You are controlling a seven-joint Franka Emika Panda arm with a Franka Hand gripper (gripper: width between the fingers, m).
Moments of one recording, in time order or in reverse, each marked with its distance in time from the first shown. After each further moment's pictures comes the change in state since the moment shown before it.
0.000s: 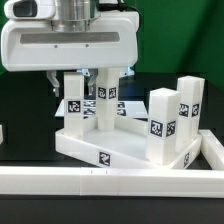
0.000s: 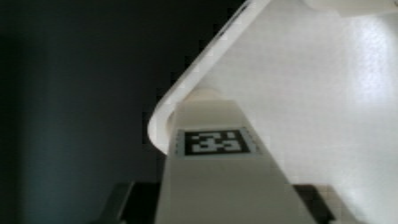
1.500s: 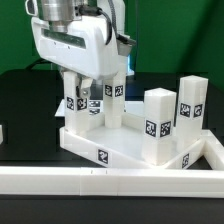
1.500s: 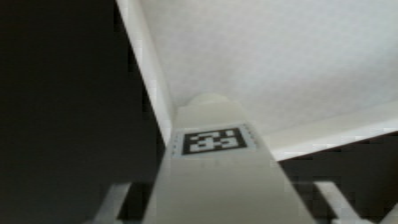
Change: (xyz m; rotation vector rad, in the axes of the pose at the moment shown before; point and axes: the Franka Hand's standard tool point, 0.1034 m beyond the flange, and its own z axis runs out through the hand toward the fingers) arm -0.015 -0.005 0.003 0.054 -0.024 1.070
